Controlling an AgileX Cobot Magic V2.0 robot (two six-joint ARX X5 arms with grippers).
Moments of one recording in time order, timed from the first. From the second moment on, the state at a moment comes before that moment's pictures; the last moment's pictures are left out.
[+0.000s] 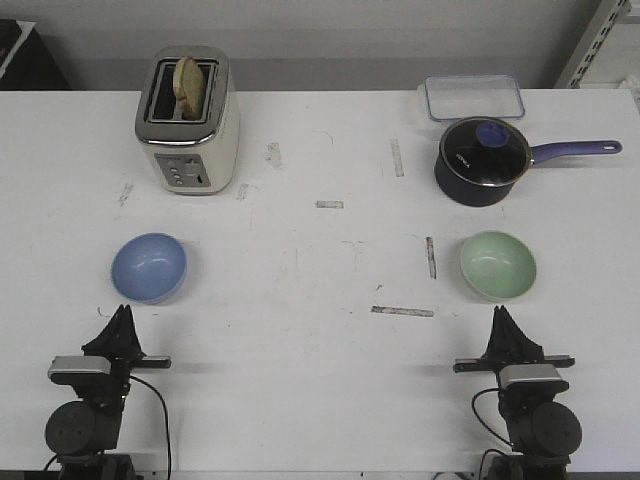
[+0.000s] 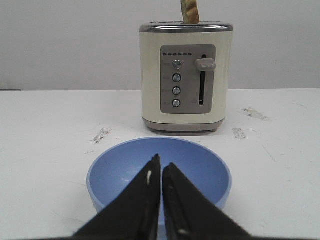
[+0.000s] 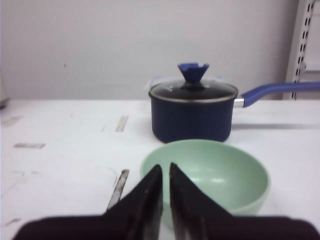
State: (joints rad) left arm -0.03 0.01 0.03 0.16 -0.04 0.01; right arm 0.03 0.00 0.01 0.05 -0.03 0.03
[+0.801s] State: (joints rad) left arm -0.03 0.01 0.03 0.16 -0.04 0.01; right arm 0.03 0.07 0.12 0.03 -0.03 -0.01
